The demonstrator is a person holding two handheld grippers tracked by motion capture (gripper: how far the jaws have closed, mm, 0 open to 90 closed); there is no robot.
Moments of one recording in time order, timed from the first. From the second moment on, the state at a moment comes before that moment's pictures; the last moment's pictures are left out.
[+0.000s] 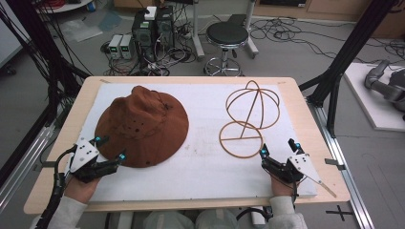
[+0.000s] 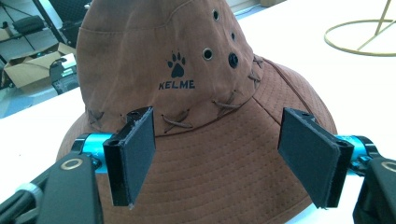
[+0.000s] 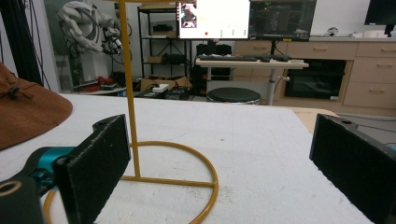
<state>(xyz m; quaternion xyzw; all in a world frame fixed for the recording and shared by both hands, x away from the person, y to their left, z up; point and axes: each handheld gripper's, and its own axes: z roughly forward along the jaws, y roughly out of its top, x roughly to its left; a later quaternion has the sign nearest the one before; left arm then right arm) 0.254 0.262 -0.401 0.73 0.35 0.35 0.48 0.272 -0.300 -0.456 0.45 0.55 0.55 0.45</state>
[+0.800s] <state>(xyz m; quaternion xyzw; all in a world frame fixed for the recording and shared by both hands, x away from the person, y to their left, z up) 0.276 0.236 -0.366 0.73 0.34 0.38 0.46 0.270 -0.300 -0.456 0.45 0.54 0.55 0.45</state>
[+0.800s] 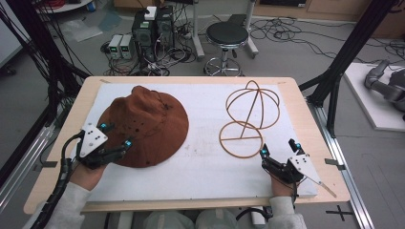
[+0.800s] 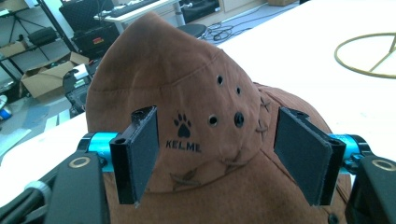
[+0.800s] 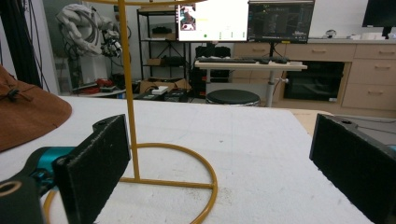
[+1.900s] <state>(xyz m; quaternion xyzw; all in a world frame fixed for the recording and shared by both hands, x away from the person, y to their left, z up) 0.317 0.219 -0.373 0.72 0.38 0.37 0.45 0.271 -0.300 -0.456 0.44 0.55 0.55 0.45</state>
